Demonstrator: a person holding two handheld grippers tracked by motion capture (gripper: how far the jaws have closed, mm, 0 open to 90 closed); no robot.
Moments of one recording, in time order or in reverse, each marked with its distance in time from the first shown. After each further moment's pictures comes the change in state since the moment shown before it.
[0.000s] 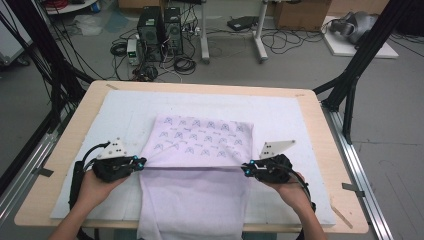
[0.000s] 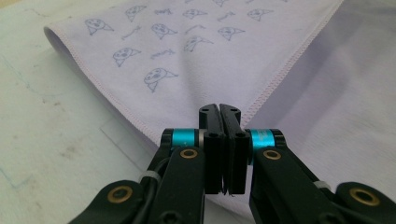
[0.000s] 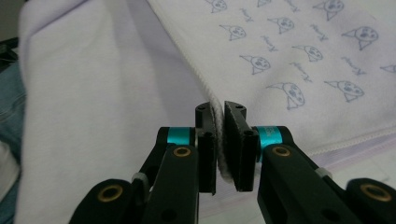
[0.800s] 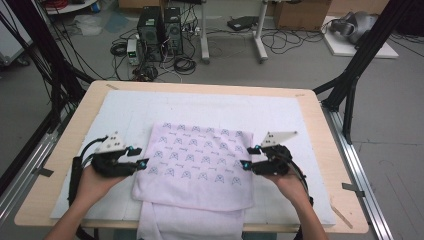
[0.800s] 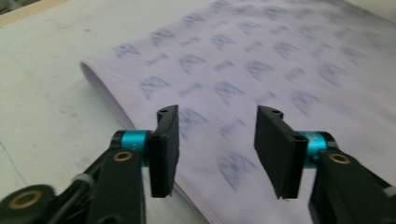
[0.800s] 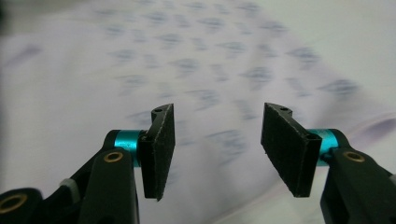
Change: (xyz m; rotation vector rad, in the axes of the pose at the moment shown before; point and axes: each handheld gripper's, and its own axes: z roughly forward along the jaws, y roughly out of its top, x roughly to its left) left arm 0.016 0.026 0.011 -0.016 0.063 -0.058; right arm -0.027 0.012 0.006 -0.031 -0.089 0.079
